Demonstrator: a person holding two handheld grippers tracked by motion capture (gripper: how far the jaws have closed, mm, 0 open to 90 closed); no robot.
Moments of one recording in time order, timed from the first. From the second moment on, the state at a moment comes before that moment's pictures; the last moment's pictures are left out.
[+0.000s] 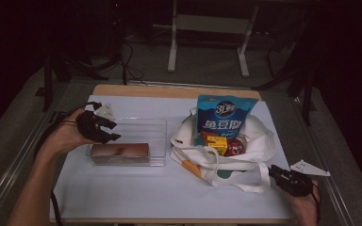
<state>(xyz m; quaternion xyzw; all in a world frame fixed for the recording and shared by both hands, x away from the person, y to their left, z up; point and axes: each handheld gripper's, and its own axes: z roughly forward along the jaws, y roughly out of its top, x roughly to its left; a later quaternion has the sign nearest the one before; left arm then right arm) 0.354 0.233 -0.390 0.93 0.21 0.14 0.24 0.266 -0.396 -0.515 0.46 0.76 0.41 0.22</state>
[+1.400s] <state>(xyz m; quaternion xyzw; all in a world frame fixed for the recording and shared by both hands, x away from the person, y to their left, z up) 0.339 0.216 -0.411 0.93 0.20 0.15 0.27 0.270 -0.381 -0.440 0.39 0.78 0.41 0.26</state>
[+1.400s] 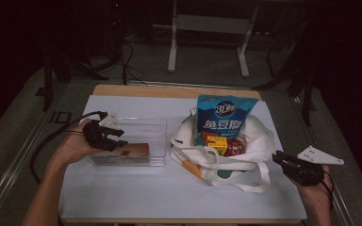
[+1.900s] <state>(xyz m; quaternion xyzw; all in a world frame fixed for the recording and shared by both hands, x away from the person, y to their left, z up) 0.340 0.208 -0.400 0.92 0.20 0.16 0.30 0.272 -0.369 -0.439 0.37 0.79 0.41 0.26</state>
